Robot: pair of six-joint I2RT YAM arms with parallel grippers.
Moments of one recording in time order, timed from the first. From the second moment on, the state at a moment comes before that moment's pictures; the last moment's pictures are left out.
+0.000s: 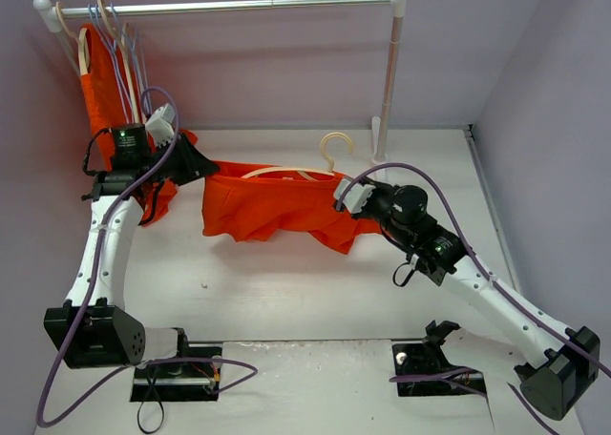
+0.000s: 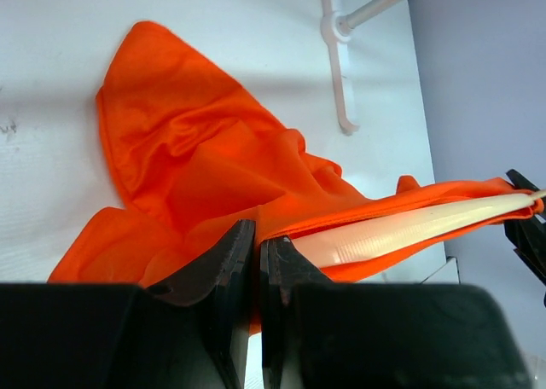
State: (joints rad) left arm 0.06 1.31 1.34 -0.61 0.63 -0.43; right arm 0.63 1.00 0.83 -0.03 0.08 -0.87
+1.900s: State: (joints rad) left arm -0.16 1.21 1.64 -0.77 0.61 0.00; right arm 0.57 0.99 0.75 0.16 -0.18 -0.77
